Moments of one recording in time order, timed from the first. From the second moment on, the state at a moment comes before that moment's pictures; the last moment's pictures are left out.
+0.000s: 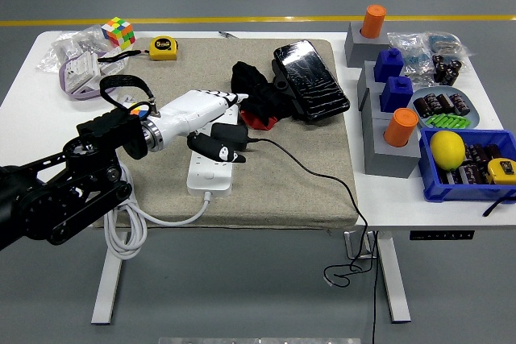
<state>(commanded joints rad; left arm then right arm) -0.82 0.32 -0.52 -1.10 1.84 0.01 0.00 0.01 -0.26 1.42 0.30 -1.22 0.12 -0.13</state>
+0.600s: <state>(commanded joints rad) -0.92 0.24 -0.45 -0.93 1.77 -0.06 0.06 0.02 -0.26 1.42 0.30 -1.22 0.12 -0.13</state>
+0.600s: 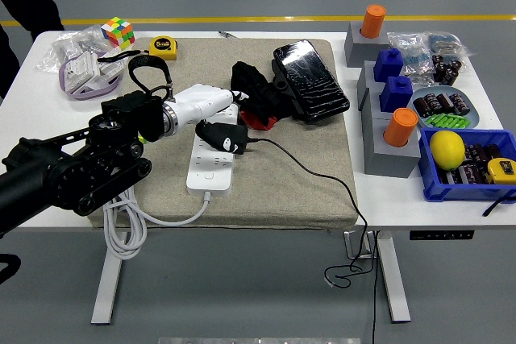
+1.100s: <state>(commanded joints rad) -0.93 0.22 -0.42 -0.86 1.73 -0.06 0.07 0.02 -0.26 1.42 0.31 -1.22 0.12 -0.13</state>
